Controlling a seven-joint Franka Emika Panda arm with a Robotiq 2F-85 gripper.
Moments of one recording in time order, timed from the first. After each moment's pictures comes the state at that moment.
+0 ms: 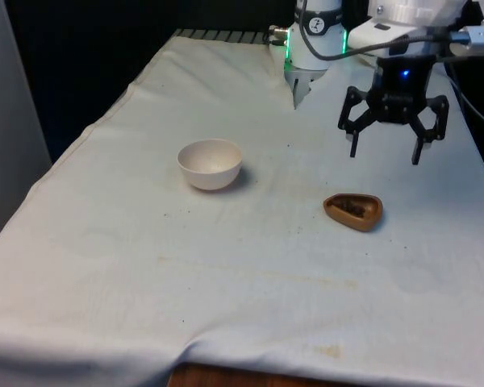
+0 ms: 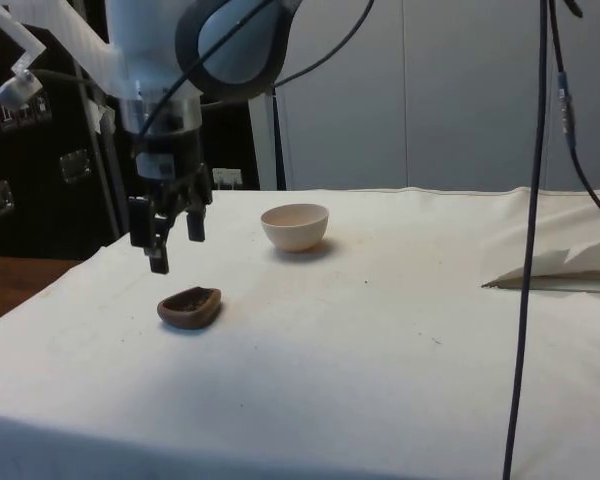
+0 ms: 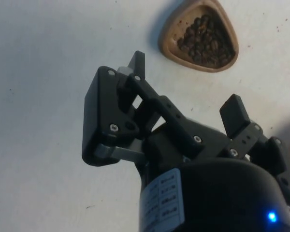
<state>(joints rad) 0.10 0.45 0.12 -1.95 -0.22 2.49 0.40</state>
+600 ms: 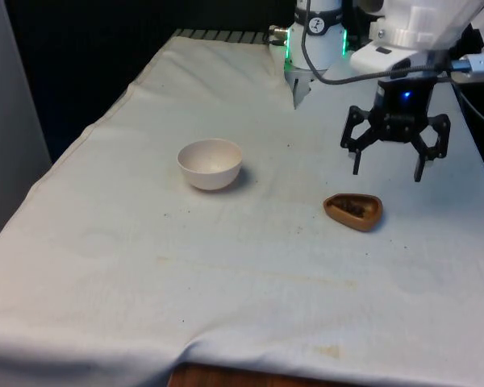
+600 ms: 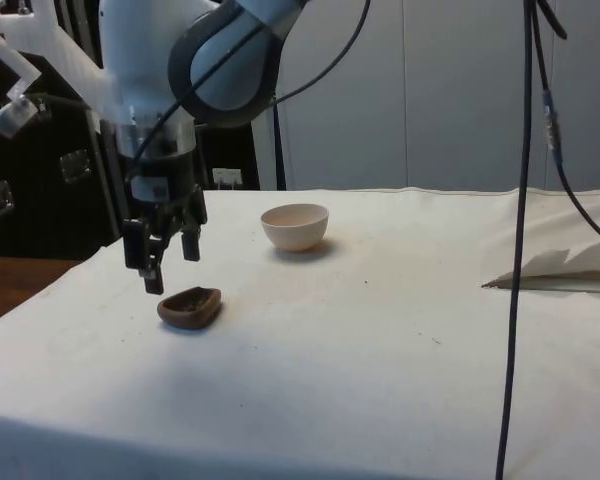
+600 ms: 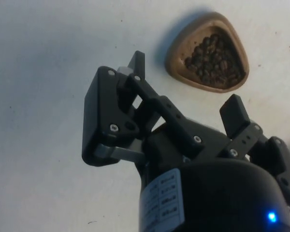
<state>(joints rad) 0.10 0.53 0.12 -1.90 -0.22 2.51 0.40</state>
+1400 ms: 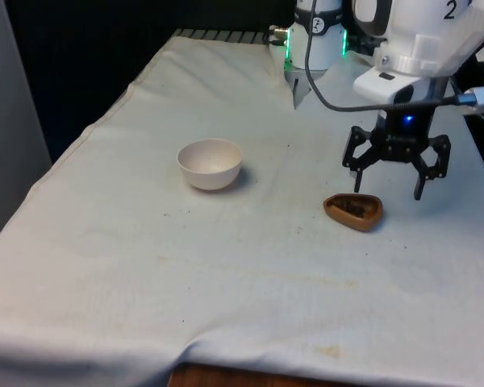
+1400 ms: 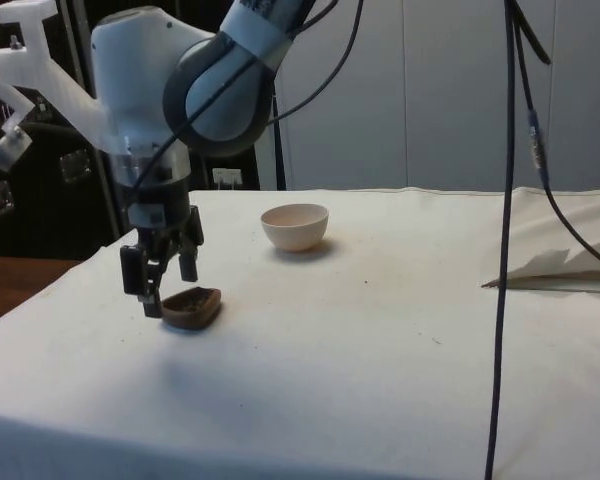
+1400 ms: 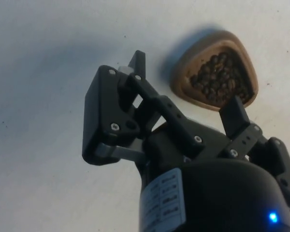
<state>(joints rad) 0.11 0.61 0.12 -1.84 -0.25 2.51 0.41</state>
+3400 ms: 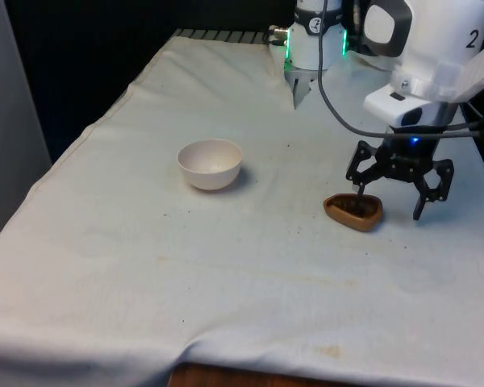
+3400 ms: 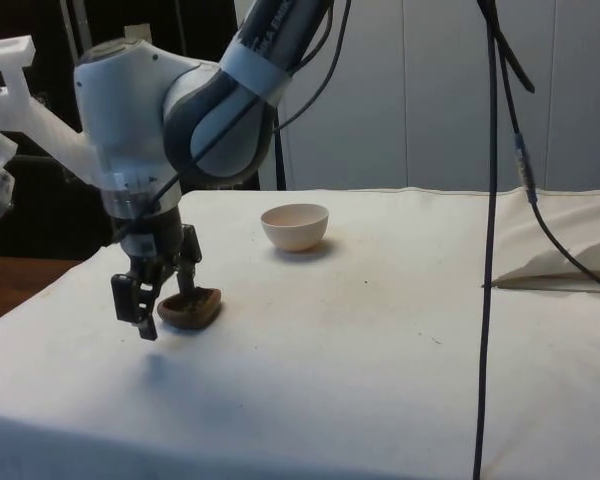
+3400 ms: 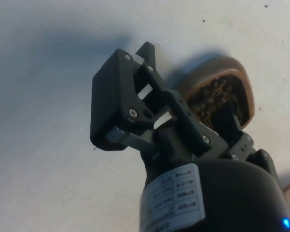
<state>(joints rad) 0.13 0.70 0.13 -1.76 -0.41 2.48 0.62</state>
